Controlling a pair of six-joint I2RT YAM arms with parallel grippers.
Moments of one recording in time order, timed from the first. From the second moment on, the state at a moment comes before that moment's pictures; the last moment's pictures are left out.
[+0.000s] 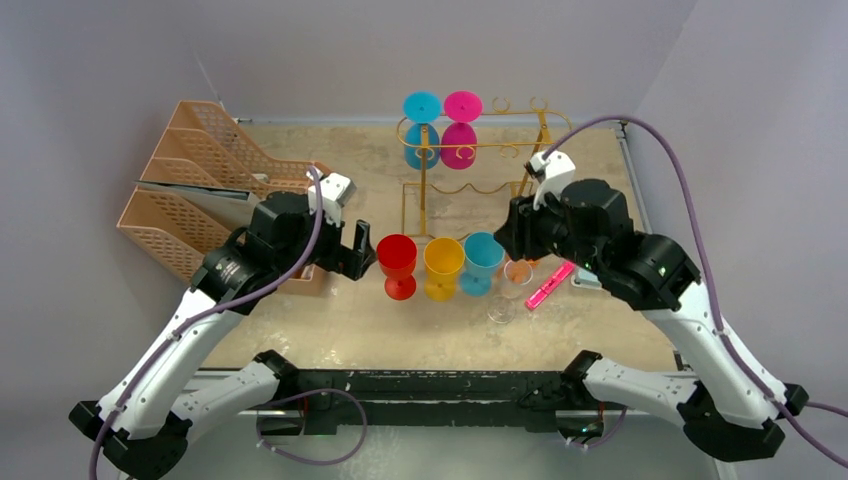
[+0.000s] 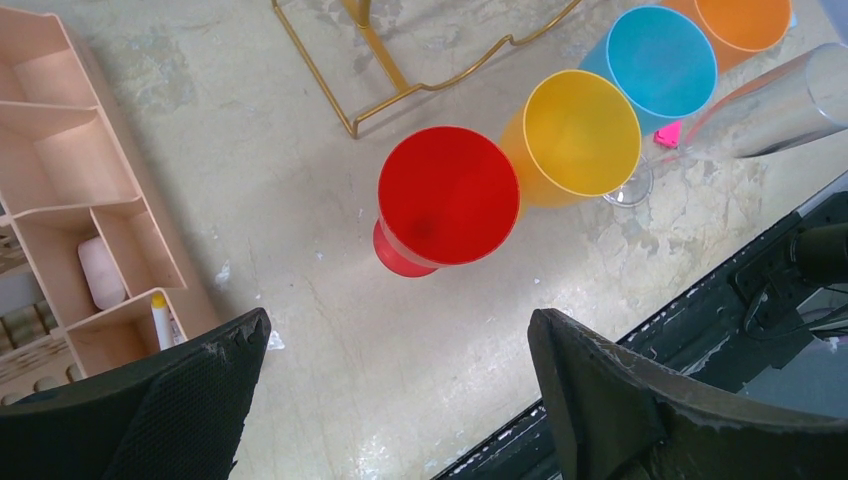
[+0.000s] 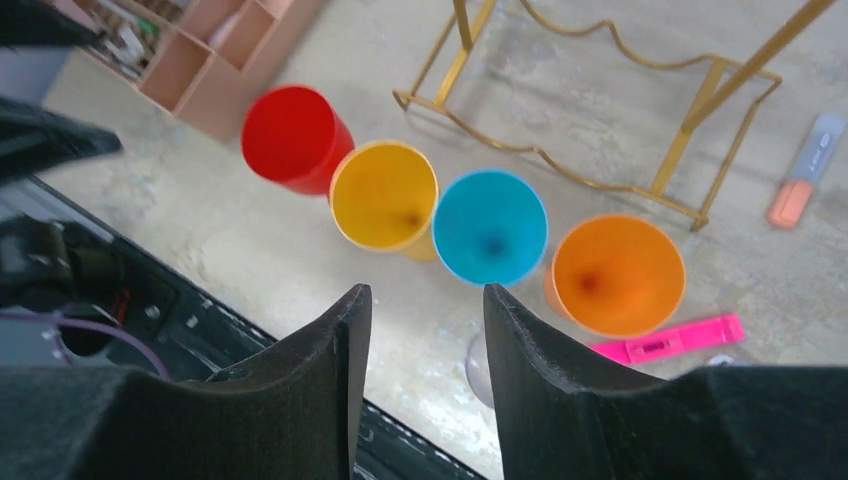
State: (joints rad) left arm -0.58 0.90 1.14 -0.80 0.07 -0.18; right arm 0.75 0.95 1.37 -0.97 0.11 0.27
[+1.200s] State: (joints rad) left arm -0.58 0.84 1.11 -0.80 0.22 -0.13; right arm 0.36 1.65 1.98 -0.74 -0.08 0.63
